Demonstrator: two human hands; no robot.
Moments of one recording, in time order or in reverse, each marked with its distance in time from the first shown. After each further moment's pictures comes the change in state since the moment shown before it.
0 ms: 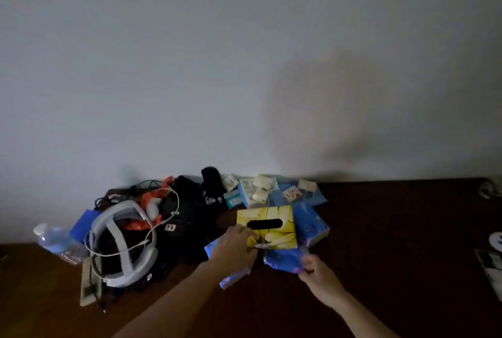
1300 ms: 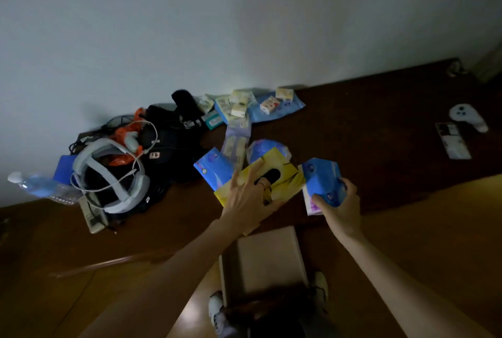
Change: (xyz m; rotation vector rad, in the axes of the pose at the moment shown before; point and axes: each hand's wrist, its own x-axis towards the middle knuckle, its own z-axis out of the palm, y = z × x) left_hand -0.082 0.040 0.079 0.118 0.120 0.305; right_hand -0.117 0.077 0.030 0.432 0.550 0.157
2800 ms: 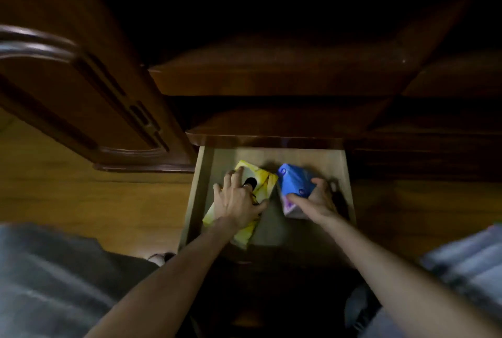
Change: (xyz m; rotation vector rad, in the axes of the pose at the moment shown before) left_hand -0.191 -0.171 0.653 0.151 -0.135 -0.583; right_hand 0.090 0.575 0.342 -0.410 -0.439 -0.011
